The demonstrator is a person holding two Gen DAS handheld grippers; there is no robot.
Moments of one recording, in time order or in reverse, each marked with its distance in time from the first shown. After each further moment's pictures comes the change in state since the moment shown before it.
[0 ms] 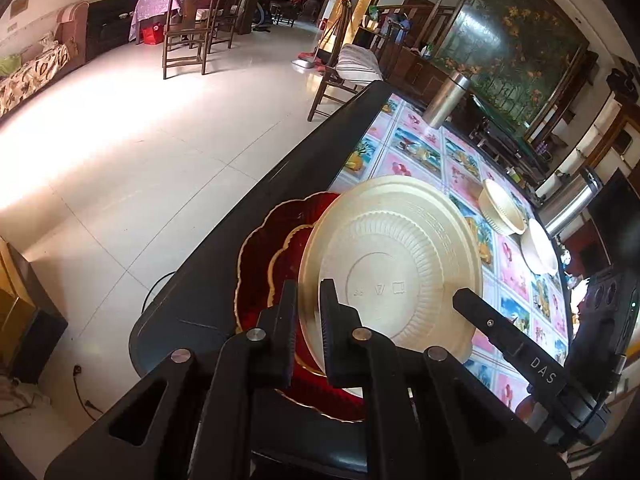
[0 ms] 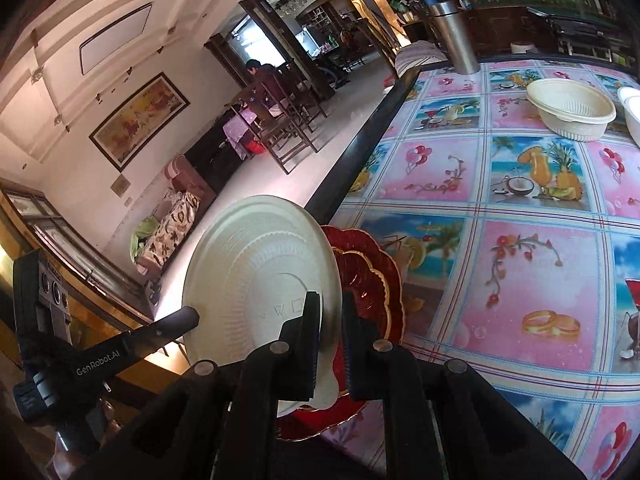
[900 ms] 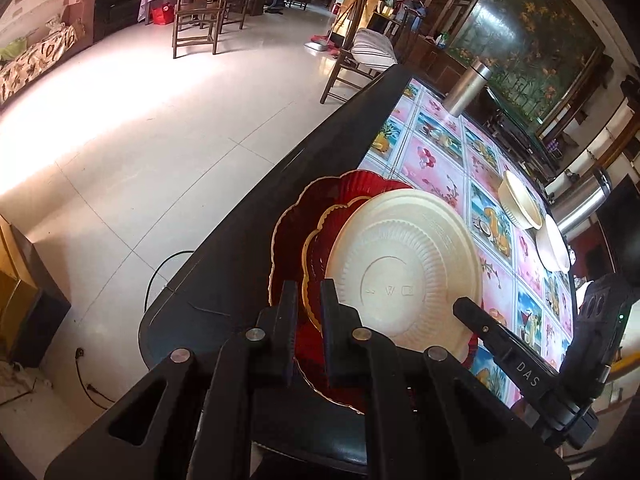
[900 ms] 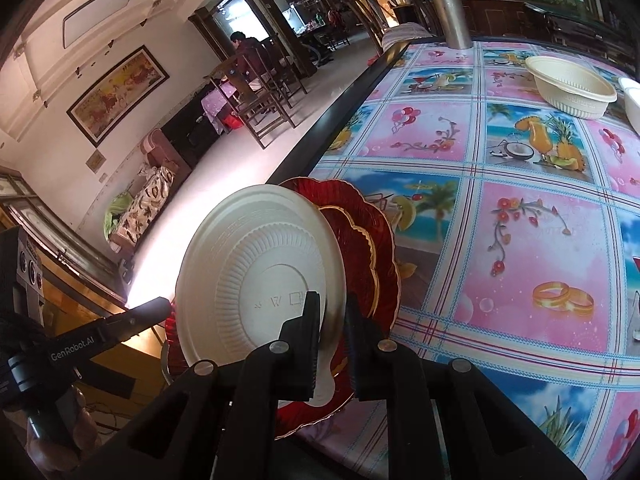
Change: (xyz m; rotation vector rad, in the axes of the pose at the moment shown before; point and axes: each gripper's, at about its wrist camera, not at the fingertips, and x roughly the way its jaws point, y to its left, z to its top) left arm 0.010 0.028 -0.004 -0.045 0.055 0.003; right arm 0.029 -0.001 -0.024 -0.020 0.078 -0.100
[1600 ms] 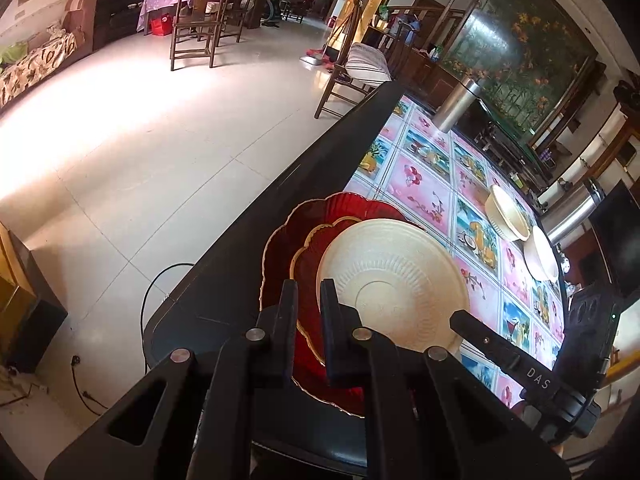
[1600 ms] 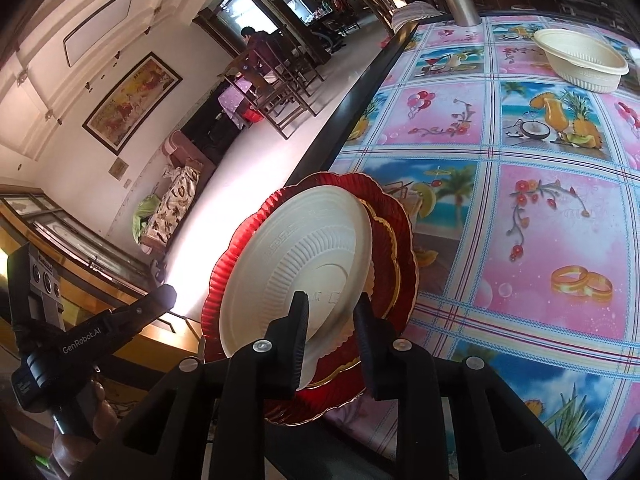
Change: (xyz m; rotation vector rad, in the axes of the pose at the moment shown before) left arm -0.018 -0.008 0.006 0.005 -0.046 -0.020; right arm -0.012 -0.007 0.007 0.067 0.051 0.129
